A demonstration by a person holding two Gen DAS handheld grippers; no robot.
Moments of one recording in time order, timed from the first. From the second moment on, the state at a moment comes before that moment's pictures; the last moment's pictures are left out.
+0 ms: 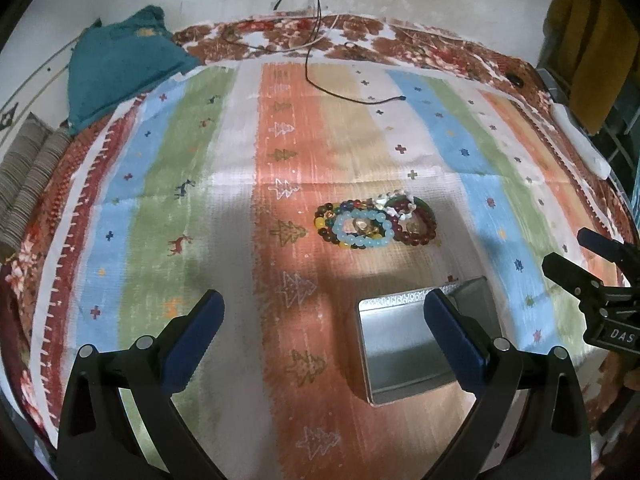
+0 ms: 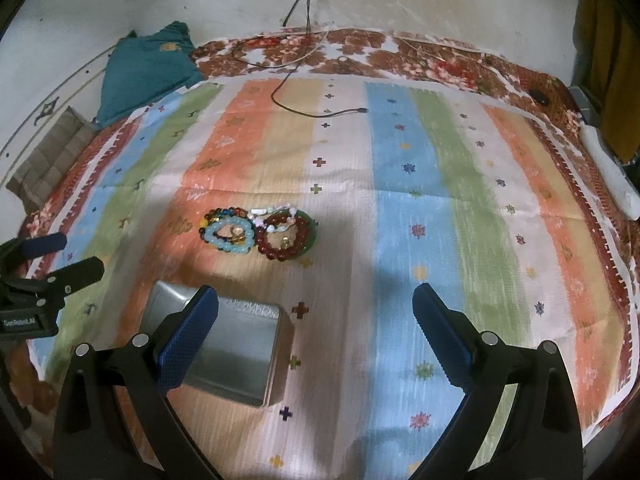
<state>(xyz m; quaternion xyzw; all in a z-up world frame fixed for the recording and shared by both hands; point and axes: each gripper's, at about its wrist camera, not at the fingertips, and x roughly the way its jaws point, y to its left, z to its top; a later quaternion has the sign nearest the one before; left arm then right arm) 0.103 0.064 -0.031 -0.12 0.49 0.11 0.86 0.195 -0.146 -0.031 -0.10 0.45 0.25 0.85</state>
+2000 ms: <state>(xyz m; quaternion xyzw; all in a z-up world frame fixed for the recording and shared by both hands) 0.216 0.090 -0.130 -0.12 0.59 0.11 0.79 0.318 -0.054 -0.125 -0.15 0.52 0.24 0.81</state>
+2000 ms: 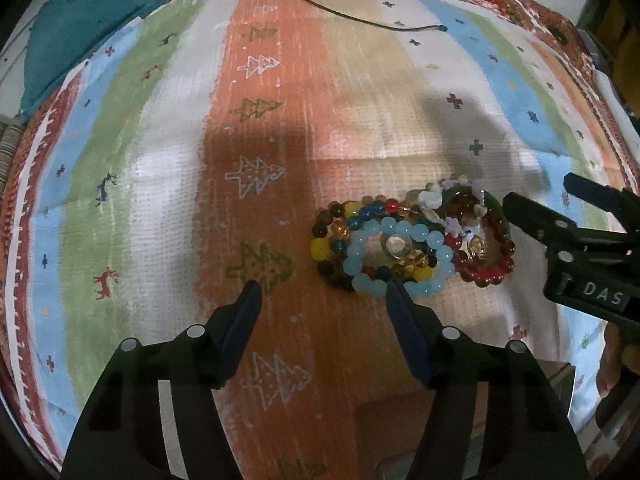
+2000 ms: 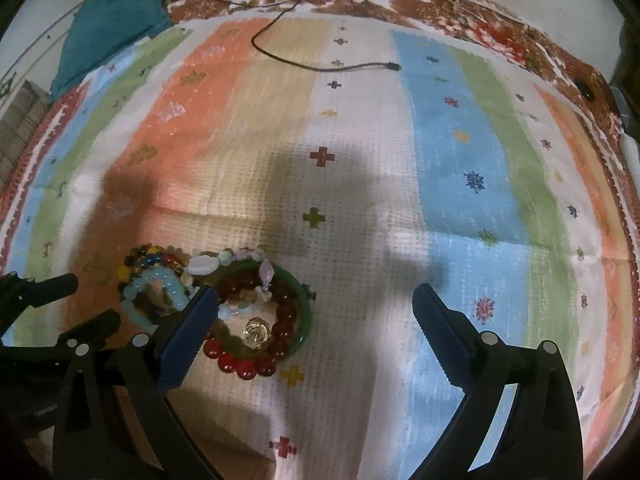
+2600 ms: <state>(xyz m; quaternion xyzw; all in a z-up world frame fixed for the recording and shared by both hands) 0.235 0.091 -0.147 -0.13 0.60 0.10 0.78 0.331 -0.035 -0.148 -0.17 0.54 0.25 0.79</state>
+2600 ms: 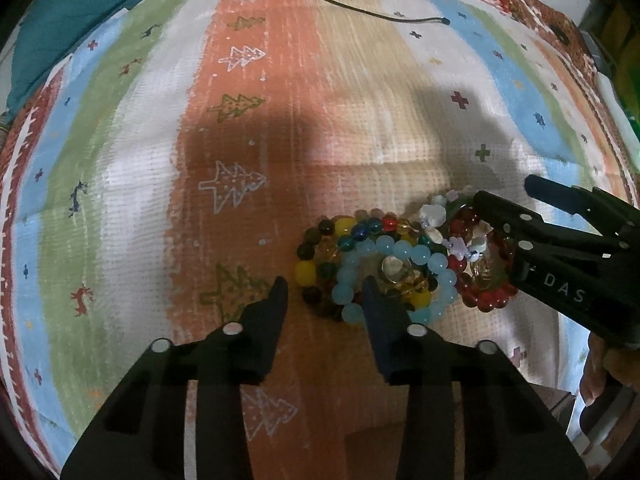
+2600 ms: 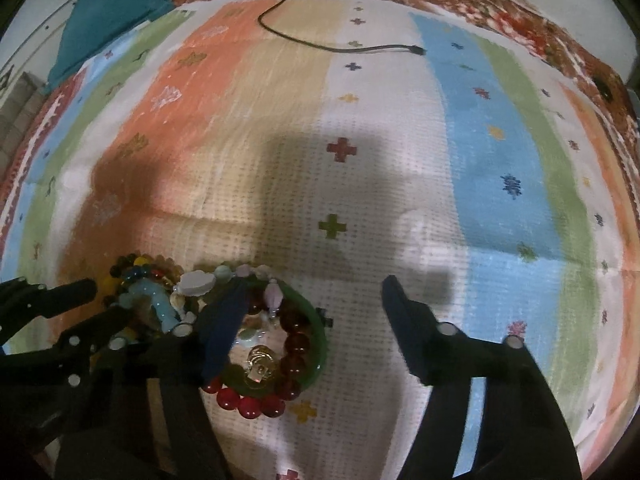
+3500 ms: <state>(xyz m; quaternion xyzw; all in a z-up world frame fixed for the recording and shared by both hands) 0.239 0.083 -0.140 -0.10 0.60 0.11 0.79 0.320 -0.029 -0.147 -0.19 0.53 0.28 0.78</state>
